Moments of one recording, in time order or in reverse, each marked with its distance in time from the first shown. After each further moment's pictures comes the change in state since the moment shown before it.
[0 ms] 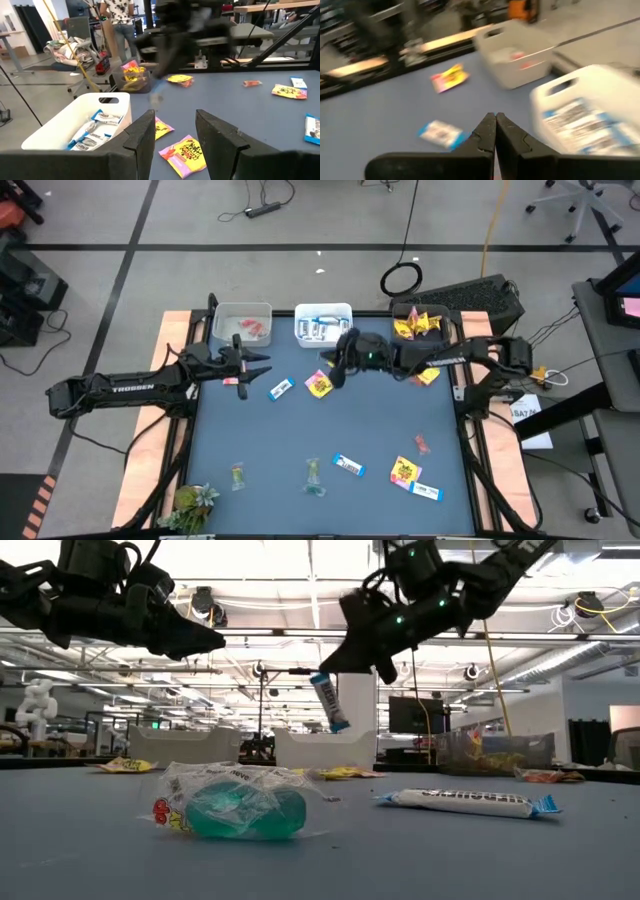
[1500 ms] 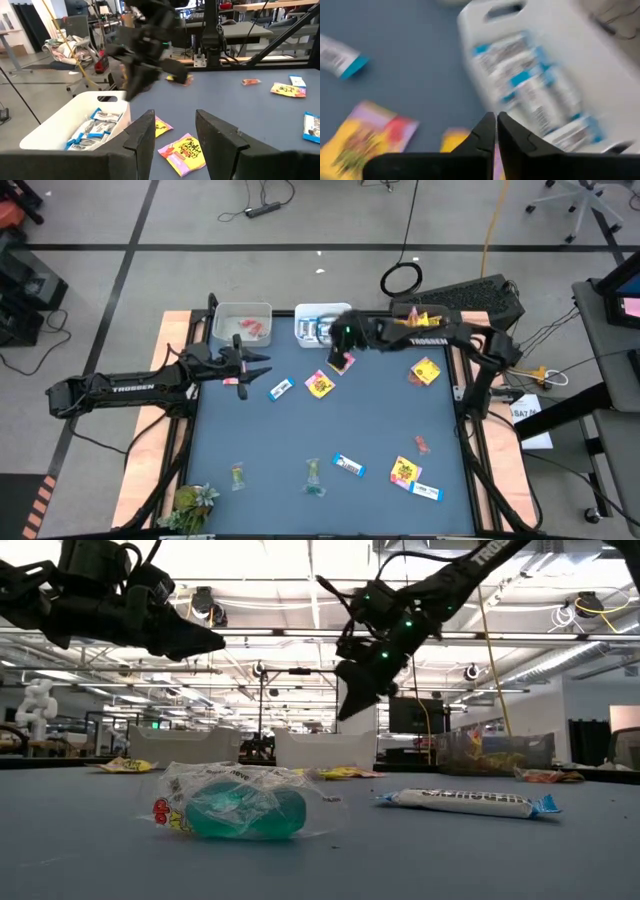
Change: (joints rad) left arm -0.001 0.002 0.000 -0.006 0.000 0.001; right arm -0.152 0.157 0.283 -0.557 0.048 -0.251
